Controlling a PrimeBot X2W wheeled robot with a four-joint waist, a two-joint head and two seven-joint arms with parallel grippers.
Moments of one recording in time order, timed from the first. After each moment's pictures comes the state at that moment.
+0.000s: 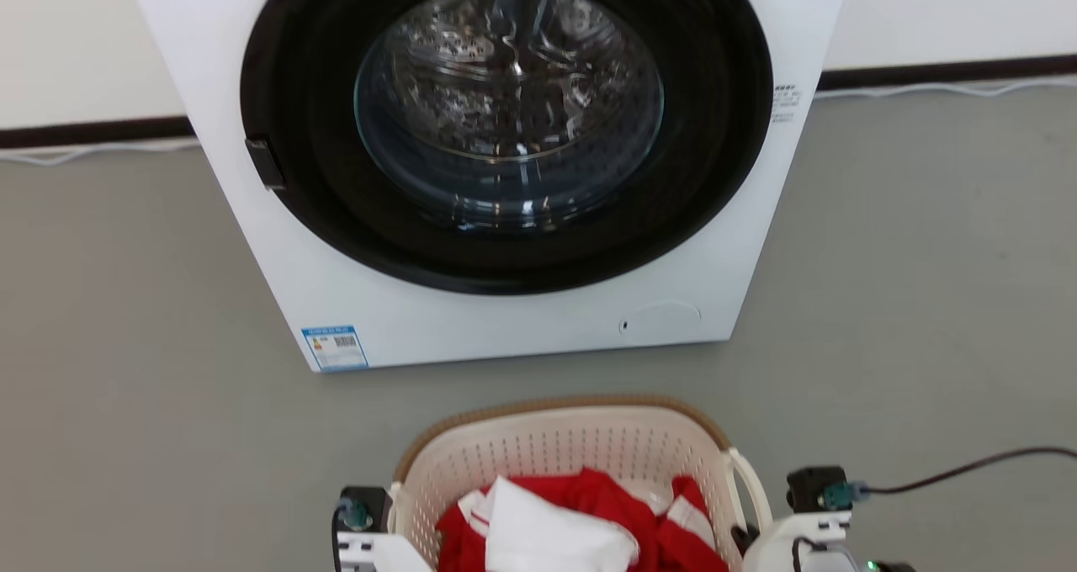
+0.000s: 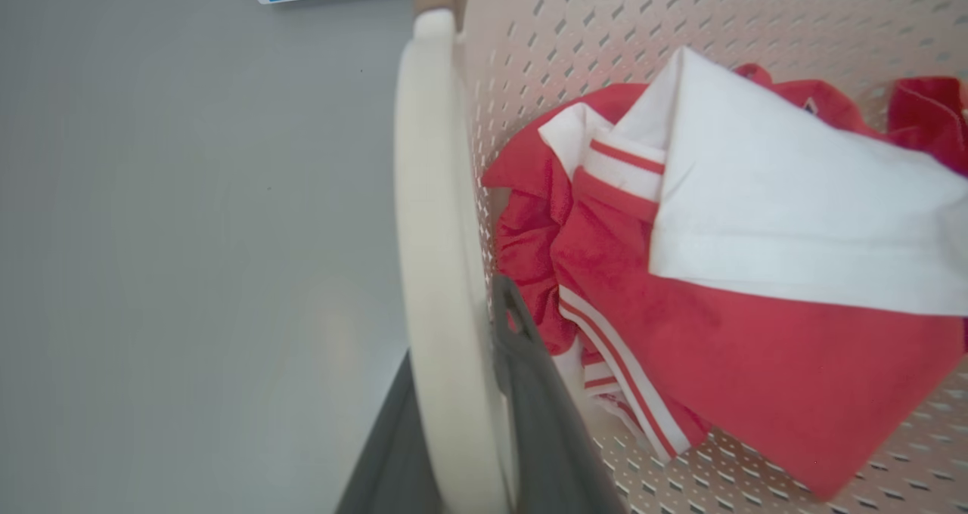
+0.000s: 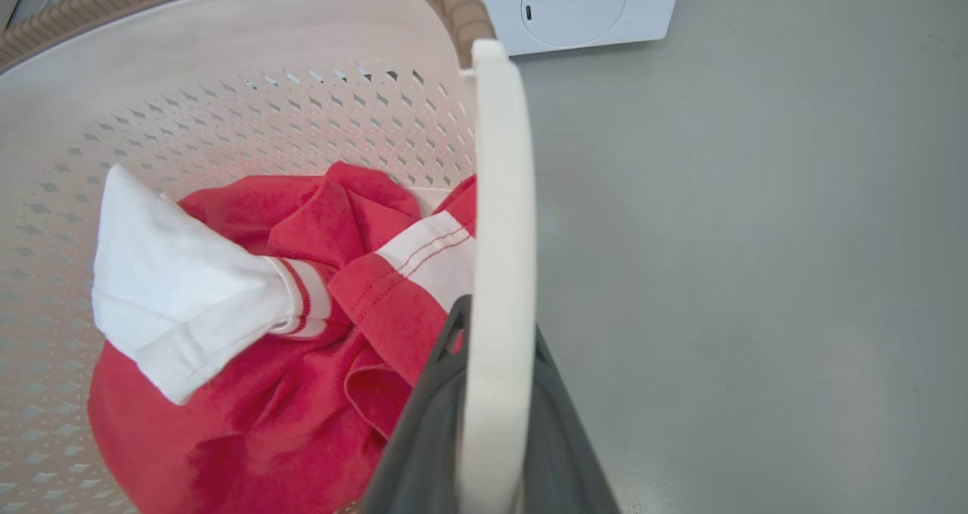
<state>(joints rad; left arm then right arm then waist) -0.46 0.03 -0.98 1.29 -0.97 0.04 -0.07 -0.47 -0.05 0.82 1.29 0.91 0.12 -0.08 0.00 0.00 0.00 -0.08</state>
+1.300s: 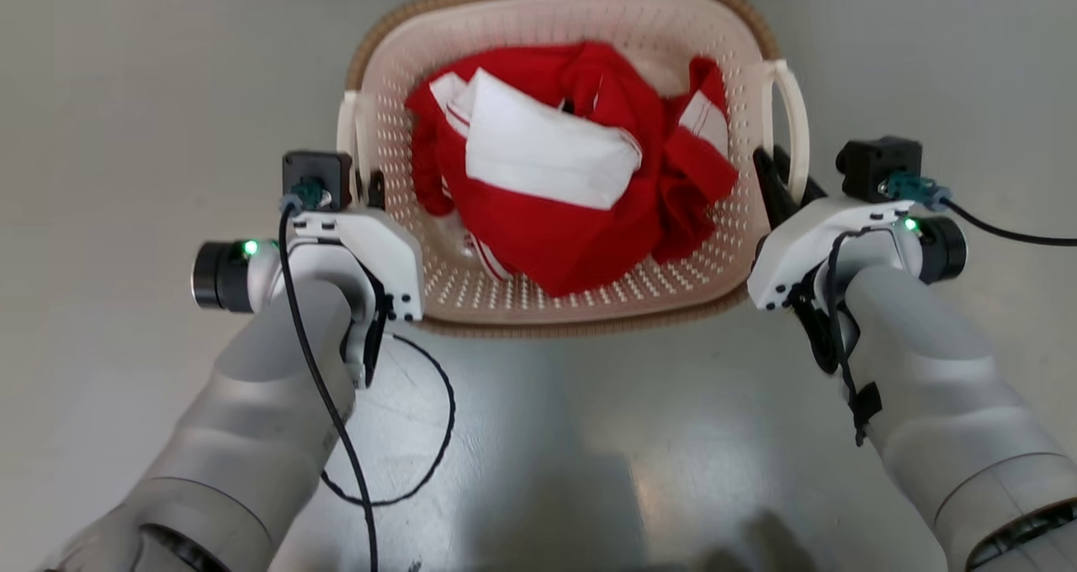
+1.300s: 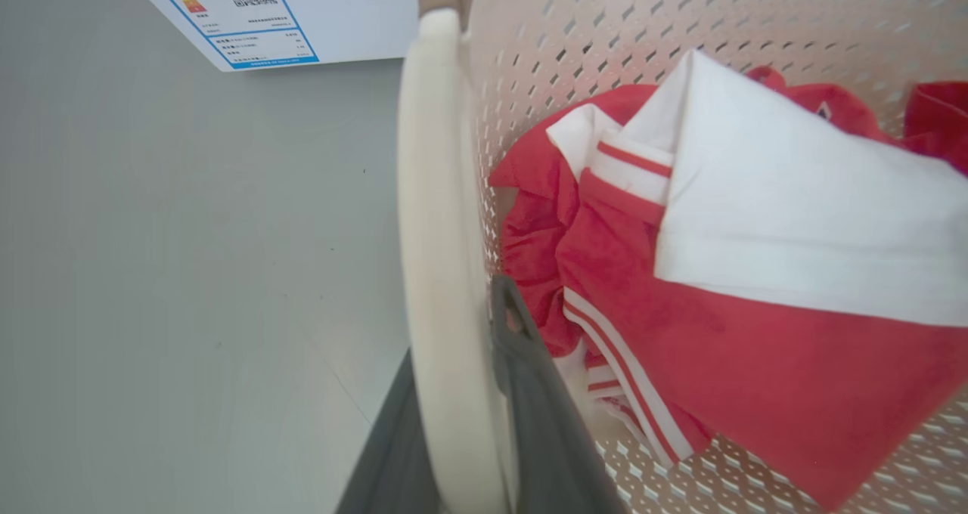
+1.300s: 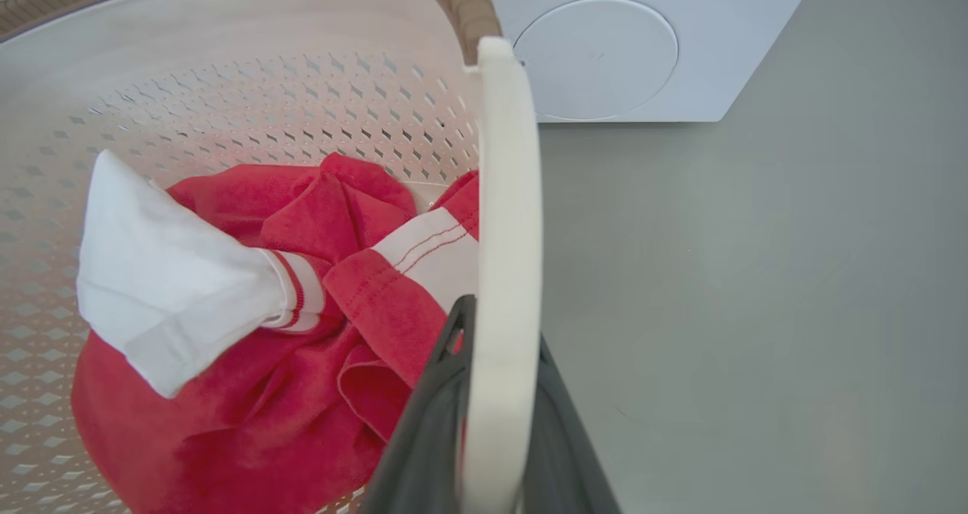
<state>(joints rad) -0.96 0.10 -0.89 1.14 -0.89 0.18 -0.25 -0.95 -0.08 0.45 1.20 0.52 0.12 -0.25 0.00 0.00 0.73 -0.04</state>
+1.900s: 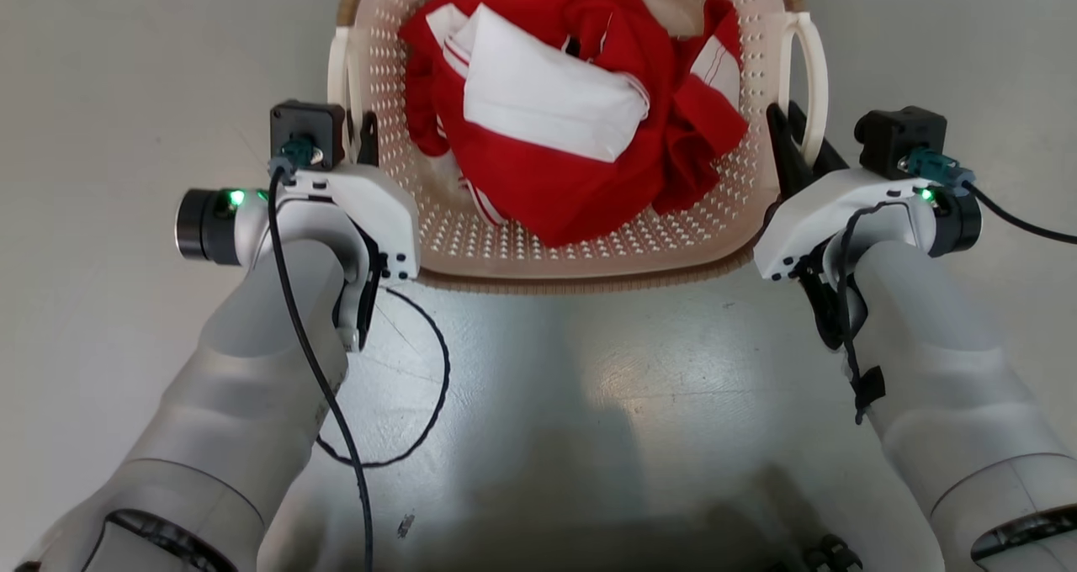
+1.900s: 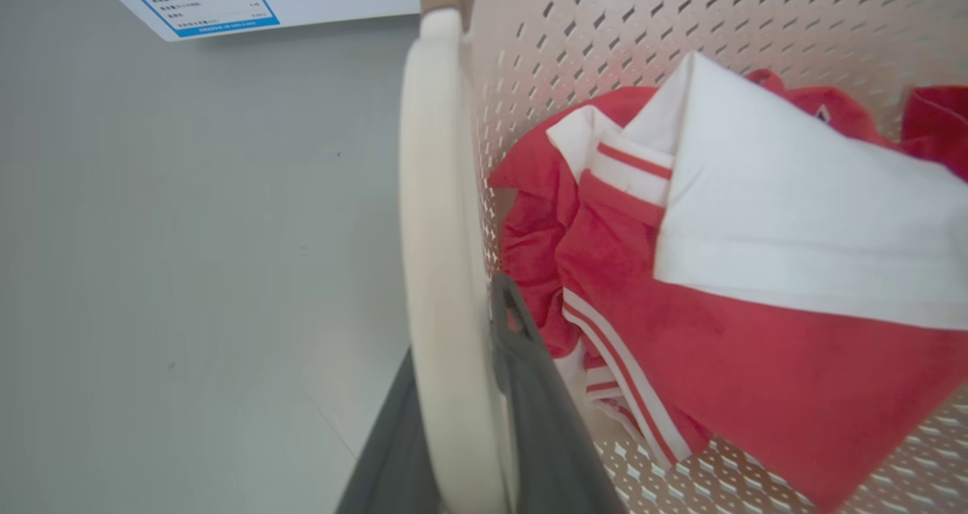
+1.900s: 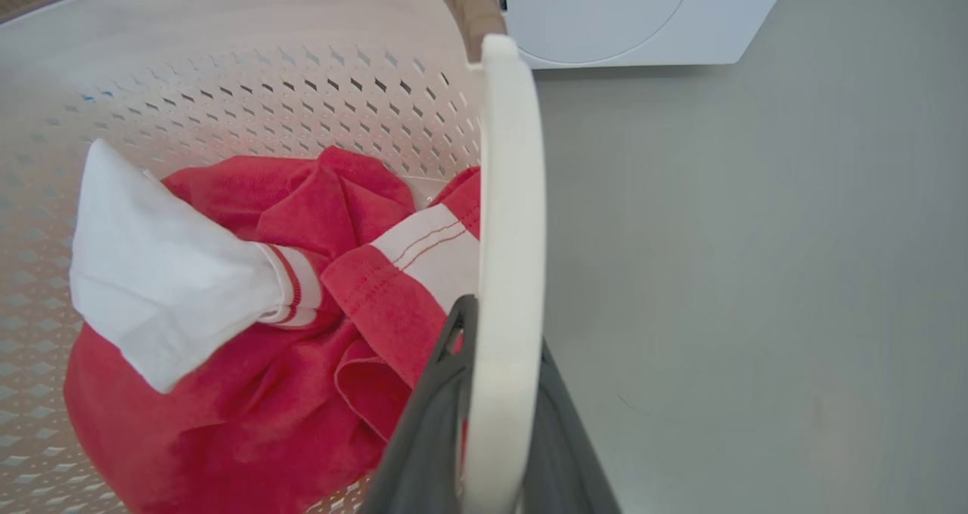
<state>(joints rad) -0.99 0.12 -0.75 1.05 -0.71 0.19 -0.25 -0.92 -0.07 0.21 1.08 0.29 0.12 -0.25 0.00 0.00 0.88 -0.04</state>
